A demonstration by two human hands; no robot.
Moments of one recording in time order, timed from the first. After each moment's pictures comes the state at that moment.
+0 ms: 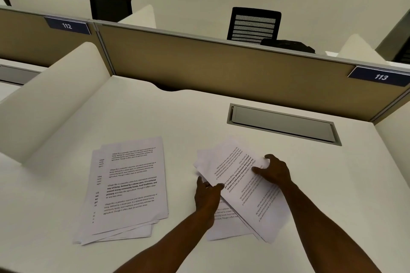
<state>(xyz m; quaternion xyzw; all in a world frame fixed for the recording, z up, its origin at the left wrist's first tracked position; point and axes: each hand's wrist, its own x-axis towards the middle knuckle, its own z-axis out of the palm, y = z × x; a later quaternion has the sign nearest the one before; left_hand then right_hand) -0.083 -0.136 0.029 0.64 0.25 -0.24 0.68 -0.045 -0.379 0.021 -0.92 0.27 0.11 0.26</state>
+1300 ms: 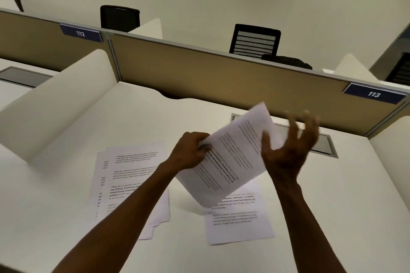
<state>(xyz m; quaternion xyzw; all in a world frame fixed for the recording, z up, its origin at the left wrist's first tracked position) 0.013 -0.063 0.152 0.88 -0.24 -0.06 0.40 -0.070 -0.296 0.178 -0.85 0.13 -0.47 0.18</state>
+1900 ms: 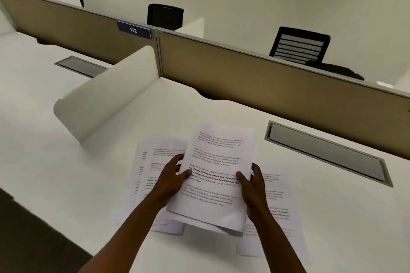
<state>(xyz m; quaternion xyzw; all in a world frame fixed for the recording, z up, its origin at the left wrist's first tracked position) -0.030 0.070 0.072 0.73 0.08 -0.13 0.67 -0.062 -0.162 0.078 -0.68 0.21 -0.02 0.70</state>
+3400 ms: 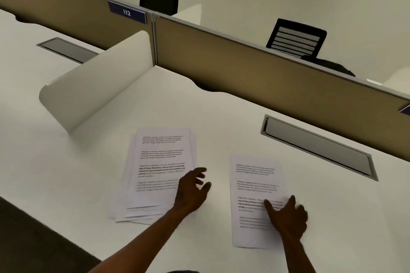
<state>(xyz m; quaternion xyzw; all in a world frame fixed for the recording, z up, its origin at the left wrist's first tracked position) -0.059 0.018 0.021 0.83 0.03 -0.07 0.55 -0.115 -0.264 0.001 -0.89 0.40 0.07 0.21</state>
